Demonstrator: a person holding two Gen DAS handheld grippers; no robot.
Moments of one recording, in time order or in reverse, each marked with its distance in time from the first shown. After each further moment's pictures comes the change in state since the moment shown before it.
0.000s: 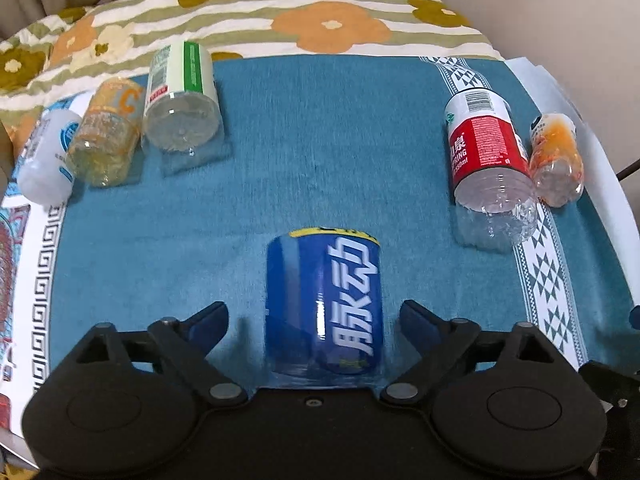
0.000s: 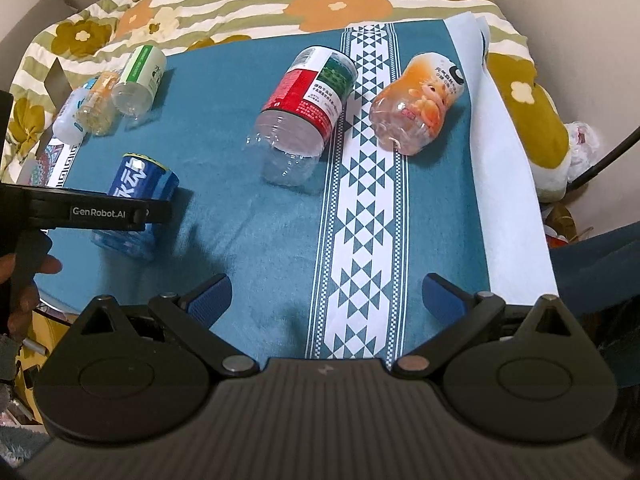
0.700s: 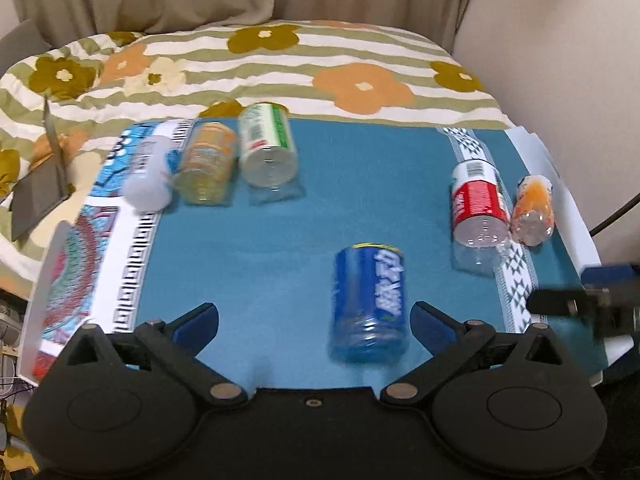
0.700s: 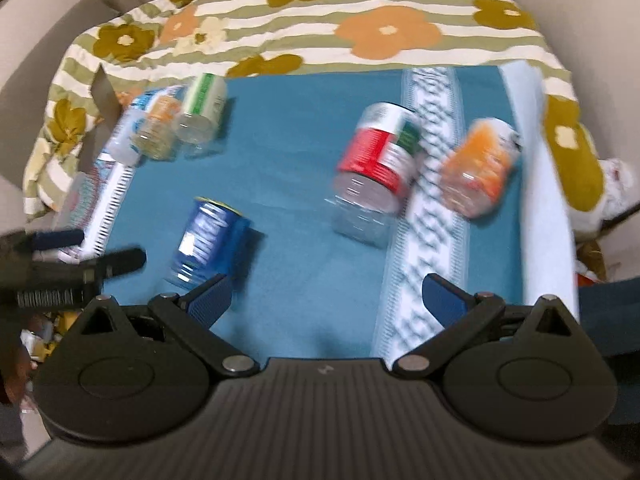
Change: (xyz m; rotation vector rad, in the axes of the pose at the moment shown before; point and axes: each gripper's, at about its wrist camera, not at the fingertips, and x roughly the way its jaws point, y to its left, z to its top) left arm -0.099 0.045 -0.033 -0.097 -0.154 0.021; right arm -0.020 0.050 0.054 -0.059 -0.001 0.137
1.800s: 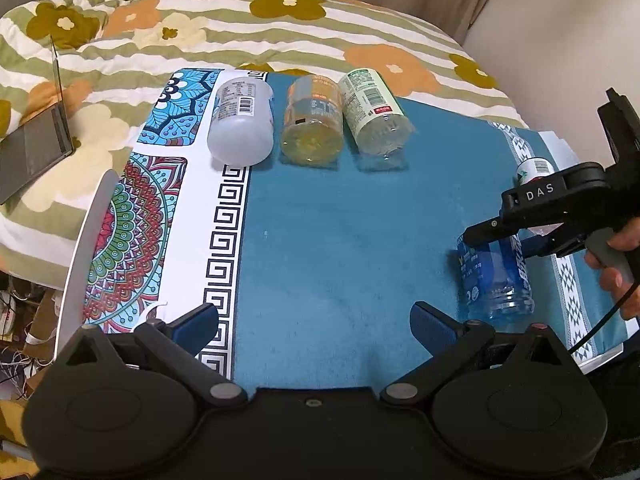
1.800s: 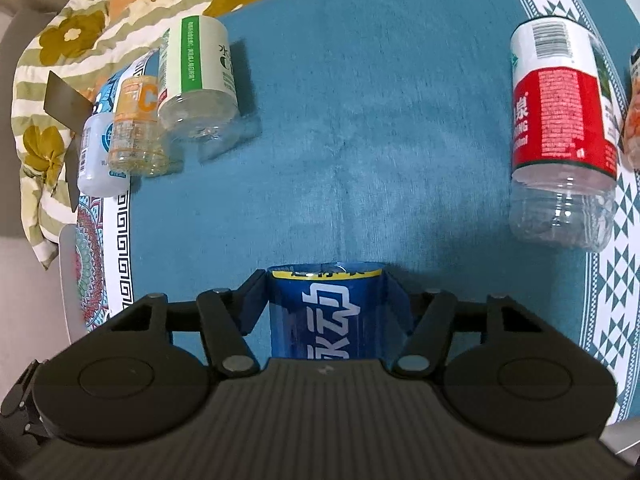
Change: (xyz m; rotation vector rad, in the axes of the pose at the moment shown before) left arm 0.028 0.142 -0.010 -0.050 0.082 -0.123; right arm 0.139 0.062 0.061 0.262 0.260 0.027
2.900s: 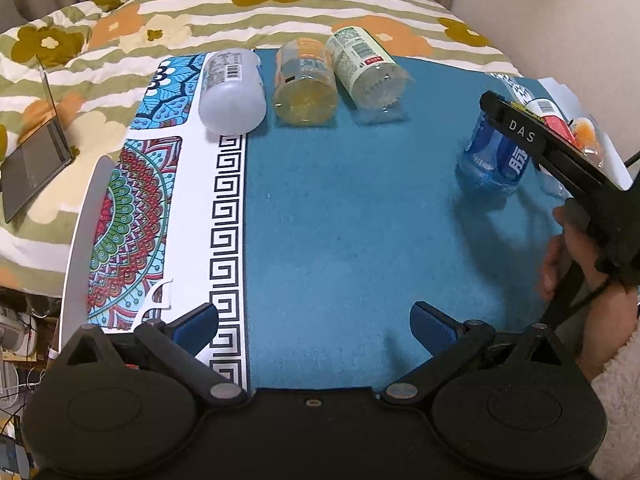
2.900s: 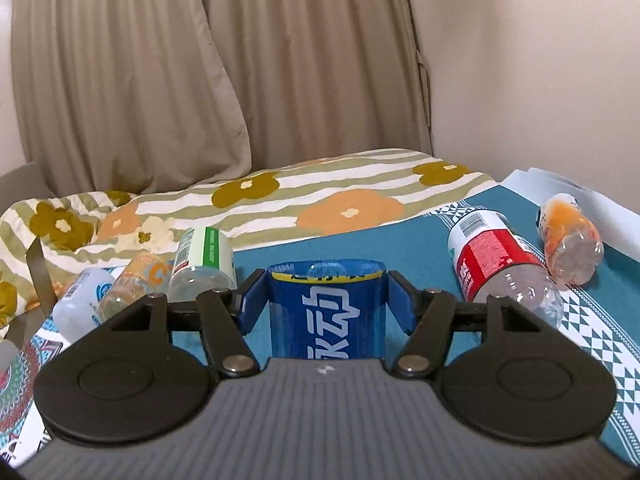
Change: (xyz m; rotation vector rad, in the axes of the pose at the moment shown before) left arm 0.017 -0.005 -0.026 0.130 0.045 0.054; right arm 0.016 0.030 -0.104 -0.047 -1.033 -0.181
